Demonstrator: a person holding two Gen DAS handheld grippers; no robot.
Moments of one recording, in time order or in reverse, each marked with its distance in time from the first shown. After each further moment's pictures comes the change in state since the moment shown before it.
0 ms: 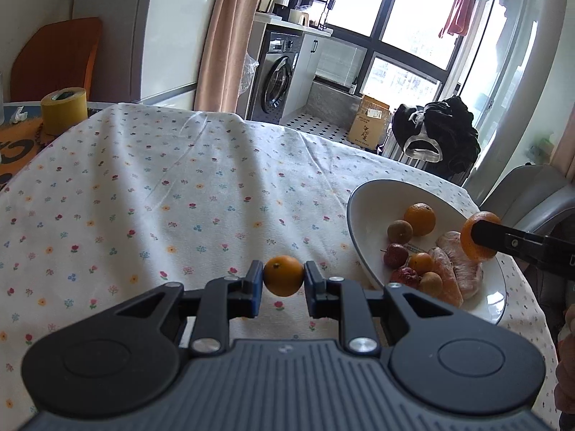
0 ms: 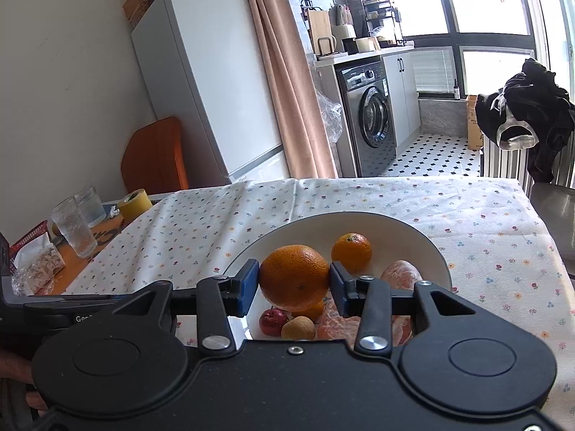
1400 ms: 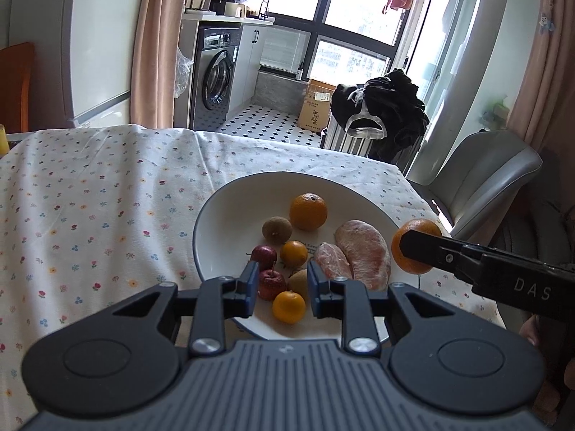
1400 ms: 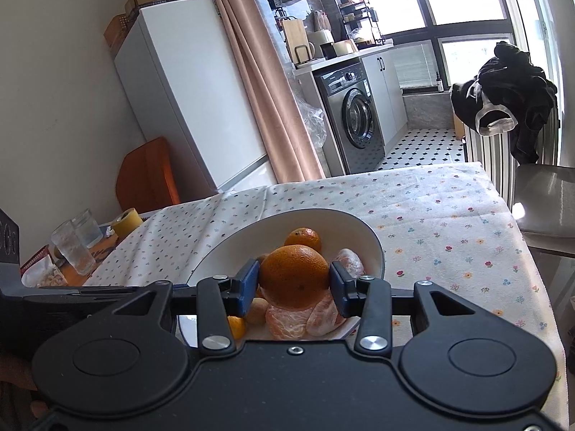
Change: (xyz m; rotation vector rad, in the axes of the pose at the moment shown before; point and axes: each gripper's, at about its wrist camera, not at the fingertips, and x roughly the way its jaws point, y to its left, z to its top) left arm 0.014 -0.093 0.004 0.109 0.034 -0.109; right arm -0.025 -0.048 -0.009 0.083 -0.026 0.011
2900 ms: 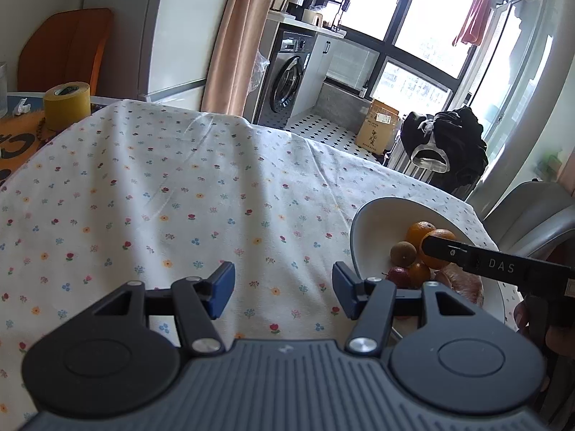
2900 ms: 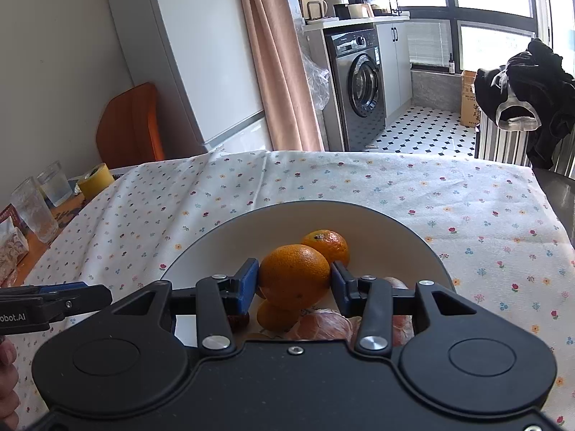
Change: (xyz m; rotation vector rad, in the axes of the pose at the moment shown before) left arm -0.016 0.095 -0.001 -0.175 -0.028 0.123; right arm 0.095 0.031 0.018 -0.107 0.155 -0.065
